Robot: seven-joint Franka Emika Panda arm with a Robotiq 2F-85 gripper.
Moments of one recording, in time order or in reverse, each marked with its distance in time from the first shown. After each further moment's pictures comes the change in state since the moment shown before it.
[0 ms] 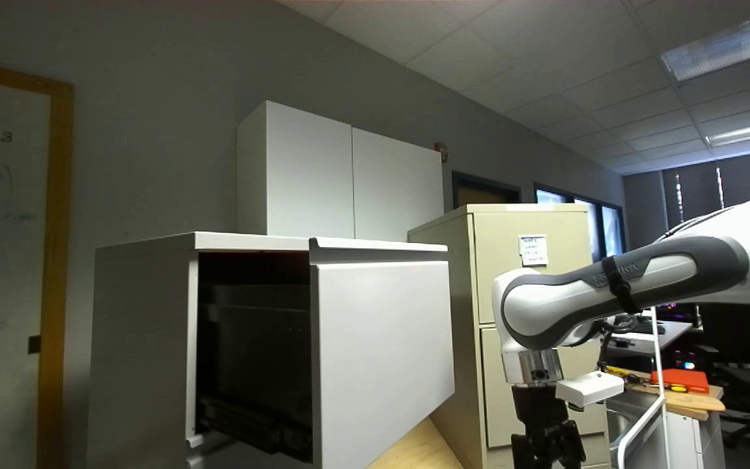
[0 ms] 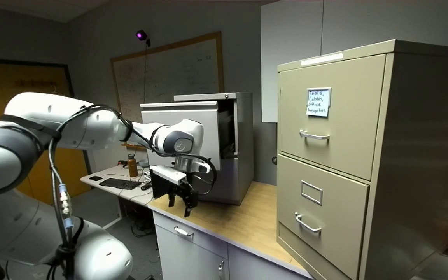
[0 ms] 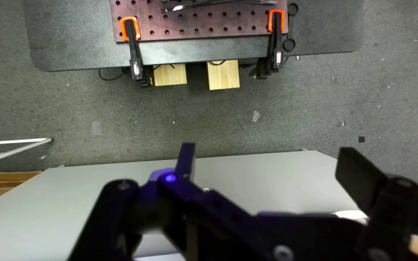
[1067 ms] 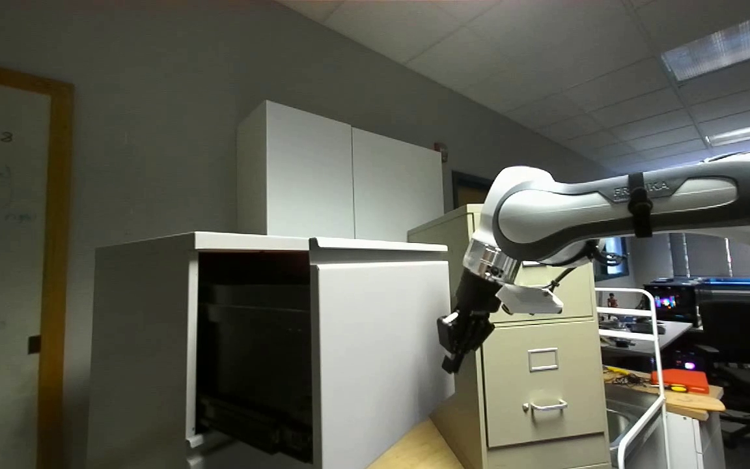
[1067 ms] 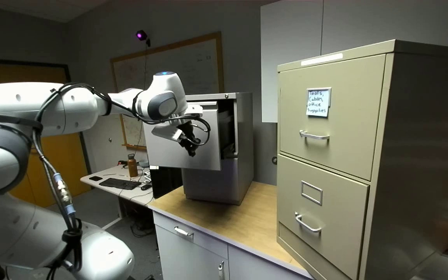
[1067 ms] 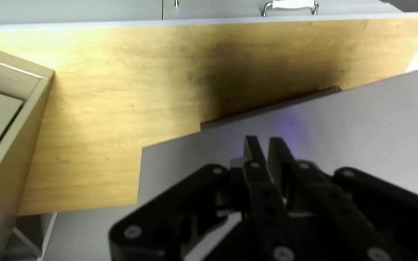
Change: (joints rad) arm 0.049 -0.047 0.084 0.260 0.074 0.337 0.063
